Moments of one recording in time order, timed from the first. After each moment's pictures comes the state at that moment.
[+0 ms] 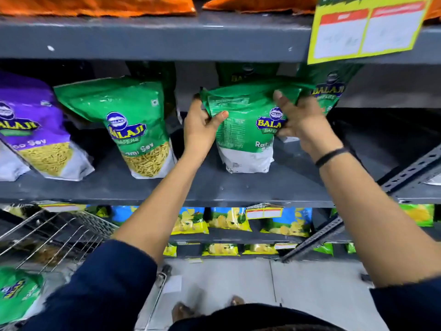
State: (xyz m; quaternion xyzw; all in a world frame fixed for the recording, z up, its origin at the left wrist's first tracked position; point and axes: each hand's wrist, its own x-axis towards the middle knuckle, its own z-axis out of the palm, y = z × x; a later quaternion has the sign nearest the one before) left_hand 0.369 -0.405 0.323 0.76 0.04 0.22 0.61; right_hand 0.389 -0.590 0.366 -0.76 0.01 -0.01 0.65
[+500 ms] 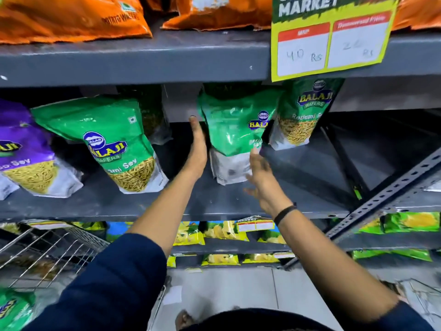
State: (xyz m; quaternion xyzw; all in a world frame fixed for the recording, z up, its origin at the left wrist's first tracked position) left_hand 0.410 -0.433 0.287 0.67 0.16 0.06 0.72; right_hand 0.362 -0.581 0.268 -0.67 0.10 0.12 0.73
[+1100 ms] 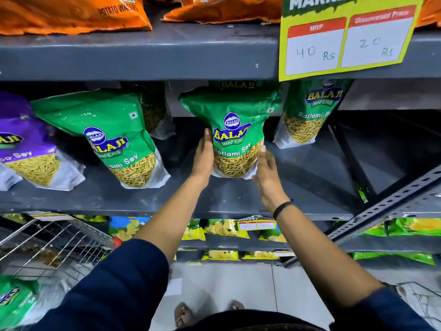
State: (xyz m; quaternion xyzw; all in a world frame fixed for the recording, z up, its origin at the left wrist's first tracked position) left_hand 0.405 -0.437 0.256 0.68 0.20 0.05 0.70; right_hand 0.383 -0.574 0.251 -0.65 0.13 0.07 0.75
